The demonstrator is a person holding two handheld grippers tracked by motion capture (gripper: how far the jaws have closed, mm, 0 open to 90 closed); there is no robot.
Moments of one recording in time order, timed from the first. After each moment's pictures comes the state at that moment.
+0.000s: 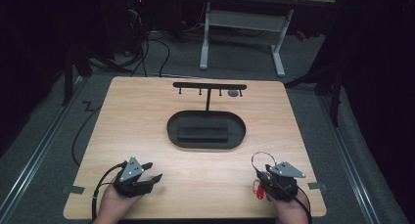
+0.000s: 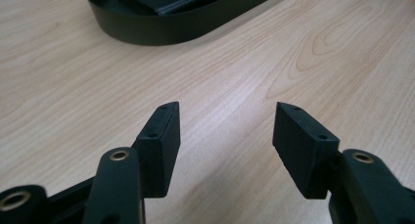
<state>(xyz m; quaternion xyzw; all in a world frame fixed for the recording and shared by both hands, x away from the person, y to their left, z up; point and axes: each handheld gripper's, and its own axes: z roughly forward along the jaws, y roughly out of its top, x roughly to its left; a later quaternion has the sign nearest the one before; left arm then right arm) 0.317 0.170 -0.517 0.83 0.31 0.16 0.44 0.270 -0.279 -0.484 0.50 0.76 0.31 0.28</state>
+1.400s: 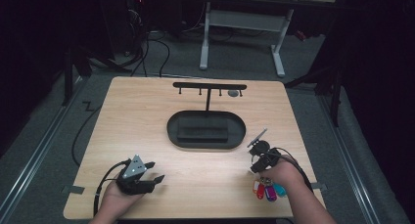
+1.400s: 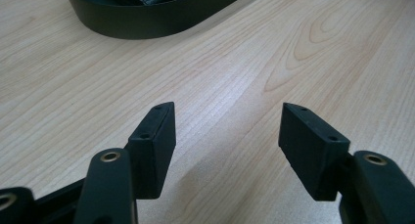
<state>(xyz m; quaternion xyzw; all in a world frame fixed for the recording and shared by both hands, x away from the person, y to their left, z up) 0.325 0.168 -0.523 0.84 0.29 0.14 0.43 0.376 -0.257 -0.480 0.46 0.88 0.05 0.07</state>
